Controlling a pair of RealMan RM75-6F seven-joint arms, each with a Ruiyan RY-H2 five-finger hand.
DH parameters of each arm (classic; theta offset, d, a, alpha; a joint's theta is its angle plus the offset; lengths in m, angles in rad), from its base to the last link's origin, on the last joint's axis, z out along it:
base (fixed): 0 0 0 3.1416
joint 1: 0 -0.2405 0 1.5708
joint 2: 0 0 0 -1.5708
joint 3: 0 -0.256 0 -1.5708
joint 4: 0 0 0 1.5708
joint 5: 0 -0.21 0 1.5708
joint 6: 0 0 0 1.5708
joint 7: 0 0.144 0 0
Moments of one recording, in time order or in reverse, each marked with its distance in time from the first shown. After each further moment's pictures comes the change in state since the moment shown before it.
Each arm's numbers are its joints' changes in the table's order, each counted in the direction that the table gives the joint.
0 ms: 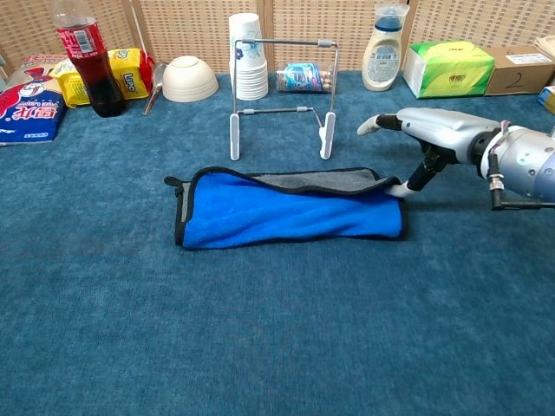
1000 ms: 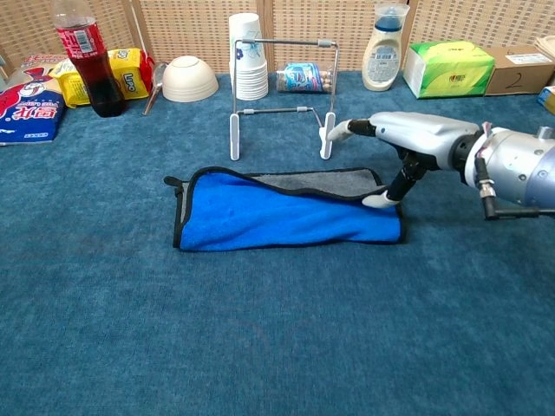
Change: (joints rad) left arm 0.004 -0.005 0.002 -0.003 -0.004 -0.009 -0.001; right arm -0.022 0.030 0.009 0.142 -0.013 0.005 -0.065
